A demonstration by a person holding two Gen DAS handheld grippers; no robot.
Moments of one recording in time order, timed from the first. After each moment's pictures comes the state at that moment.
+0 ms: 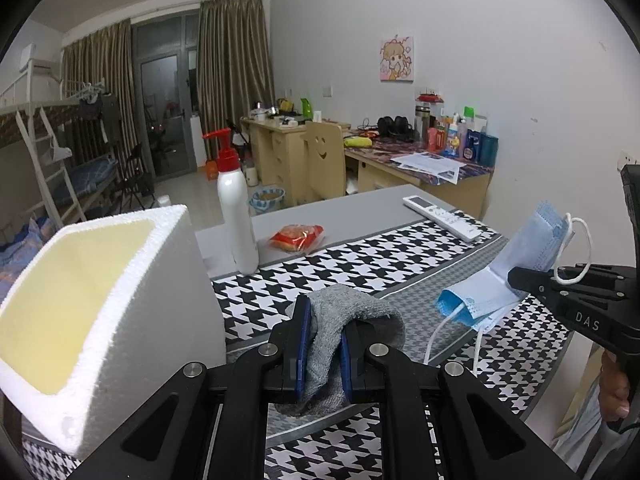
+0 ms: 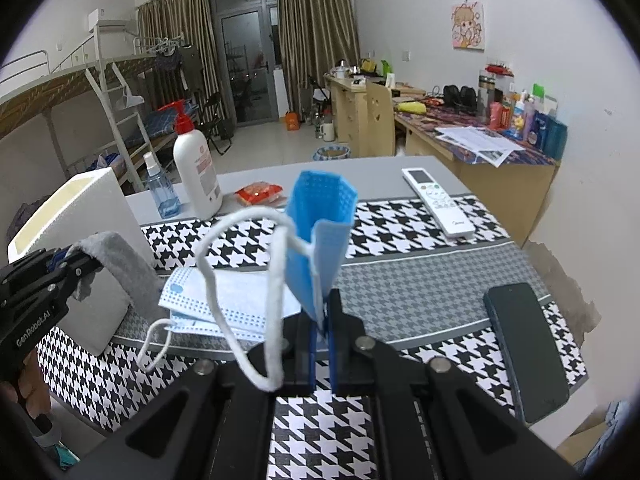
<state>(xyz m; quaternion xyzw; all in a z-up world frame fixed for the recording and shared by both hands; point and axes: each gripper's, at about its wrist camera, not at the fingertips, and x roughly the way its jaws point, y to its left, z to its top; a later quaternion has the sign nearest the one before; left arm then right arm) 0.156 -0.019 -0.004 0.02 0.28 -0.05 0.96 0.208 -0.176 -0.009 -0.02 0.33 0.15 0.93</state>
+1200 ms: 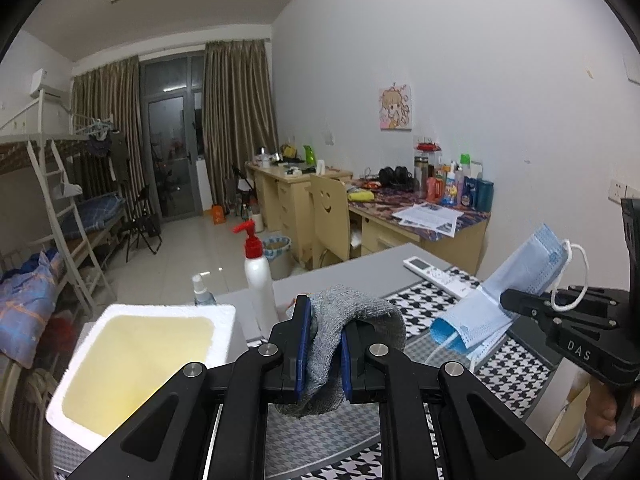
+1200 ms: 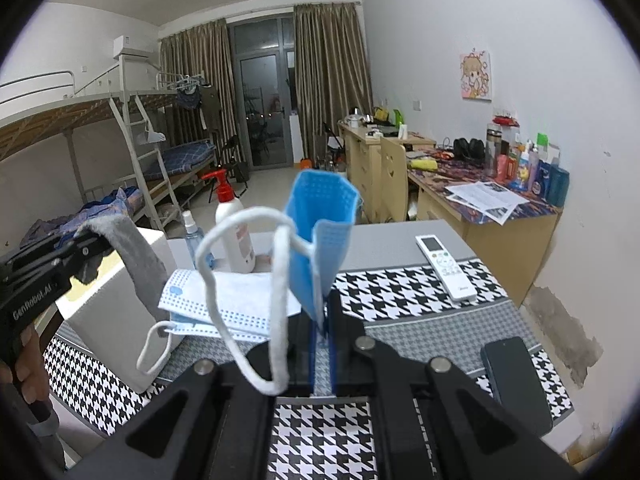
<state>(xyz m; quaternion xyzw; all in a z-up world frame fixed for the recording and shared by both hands) 0.132 -0.001 0.067 0.03 0.20 -0.04 0.98 0.186 -0.164 0.047 -0.02 0.25 0.18 0.95</state>
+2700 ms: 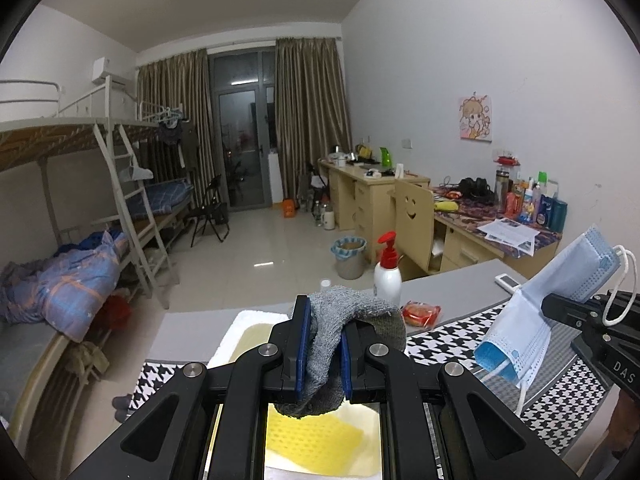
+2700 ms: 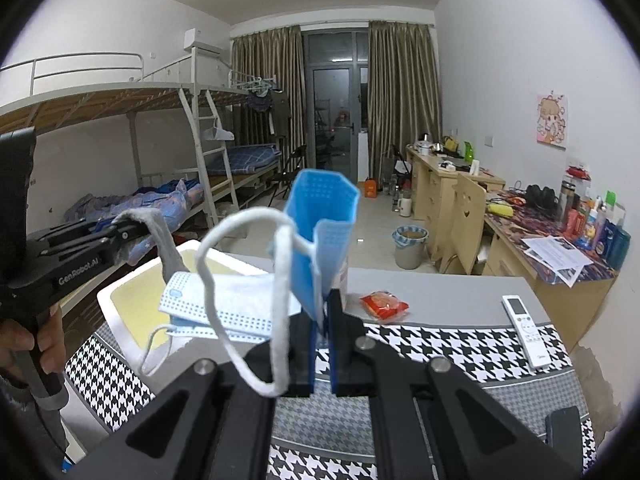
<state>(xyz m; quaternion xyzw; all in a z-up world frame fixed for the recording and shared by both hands) 0.140 0.092 0.083 0.01 0.20 0.09 0.98 0.193 -0.065 0.073 -0.06 0.21 0.29 0.93</state>
